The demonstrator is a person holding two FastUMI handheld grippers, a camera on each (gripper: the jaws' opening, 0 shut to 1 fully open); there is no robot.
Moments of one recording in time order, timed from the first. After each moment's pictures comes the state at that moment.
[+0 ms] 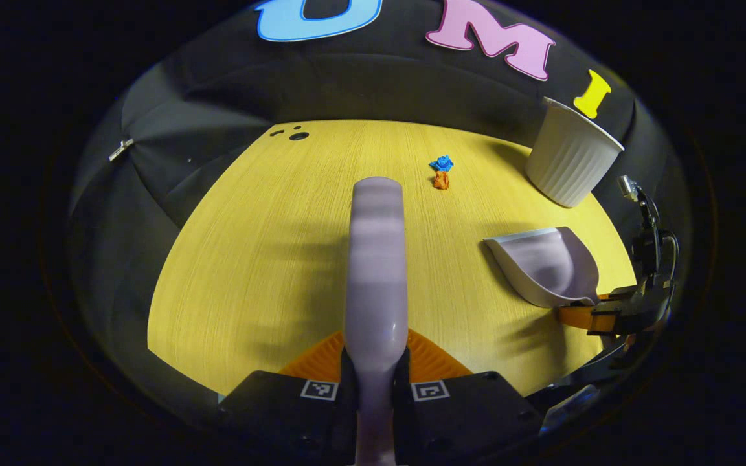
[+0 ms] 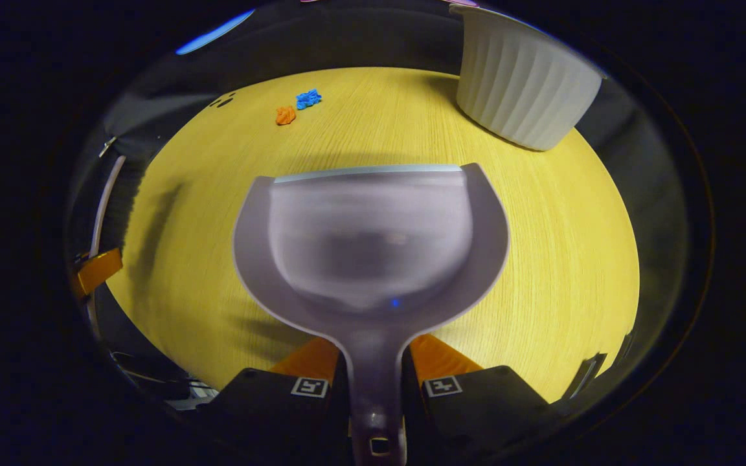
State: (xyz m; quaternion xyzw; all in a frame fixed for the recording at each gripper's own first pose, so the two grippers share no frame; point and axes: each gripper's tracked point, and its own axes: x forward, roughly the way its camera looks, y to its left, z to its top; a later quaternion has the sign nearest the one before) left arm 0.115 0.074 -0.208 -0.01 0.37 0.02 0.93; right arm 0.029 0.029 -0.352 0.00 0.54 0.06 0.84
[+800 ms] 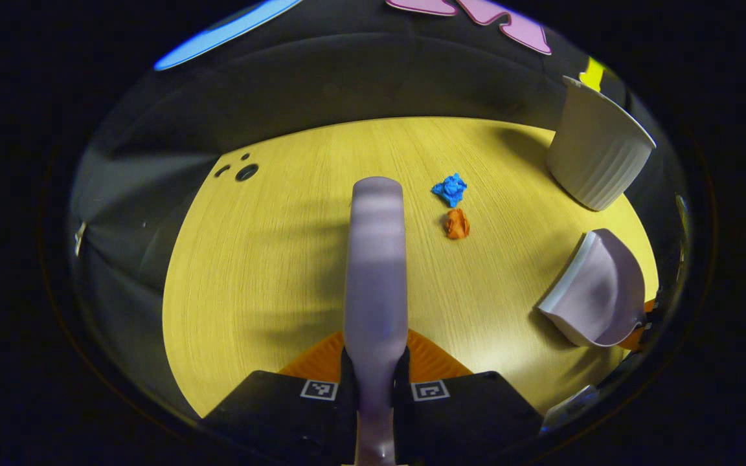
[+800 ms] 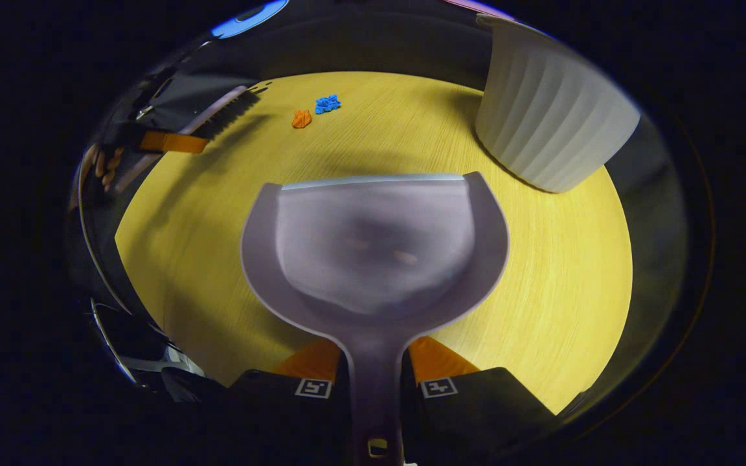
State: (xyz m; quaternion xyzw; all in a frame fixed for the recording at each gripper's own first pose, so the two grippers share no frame) left arm 0.299 0.075 -0.188 0.08 0.41 -0.03 0.91; right arm 0.065 -0.024 -0.331 -0.06 0.52 0.15 0.84
